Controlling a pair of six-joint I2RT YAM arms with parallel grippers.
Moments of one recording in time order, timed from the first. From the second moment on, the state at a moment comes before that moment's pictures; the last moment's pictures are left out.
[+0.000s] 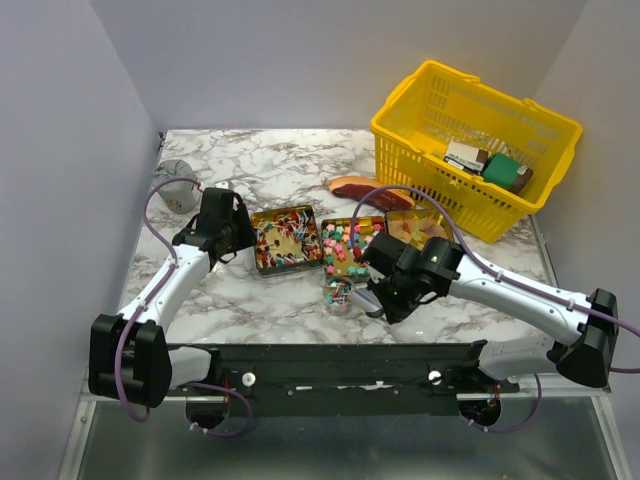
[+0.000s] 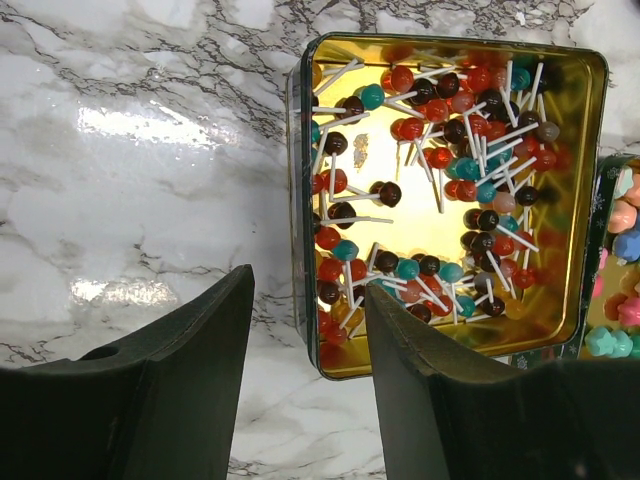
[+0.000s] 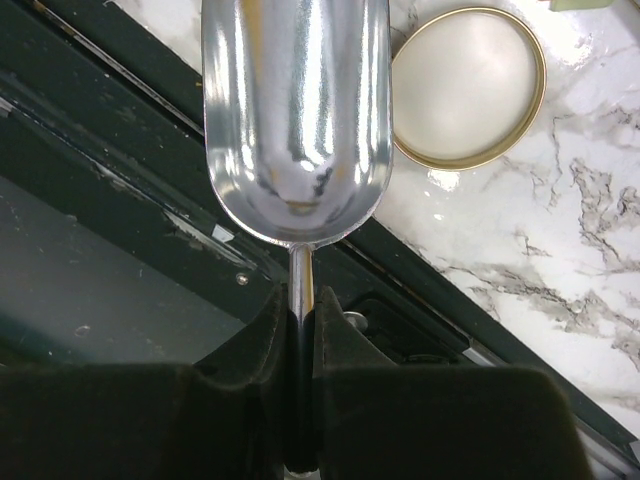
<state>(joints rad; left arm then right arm) -0.20 1.23 0.83 -0.41 -0.03 -0.47 1.02 1.29 1.14 -1.16 -0.01 0.31</state>
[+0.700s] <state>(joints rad) -0.20 1.24 0.83 -0.41 -0.03 -0.47 1.00 1.14 1.14 -1.25 0.14 0.48</state>
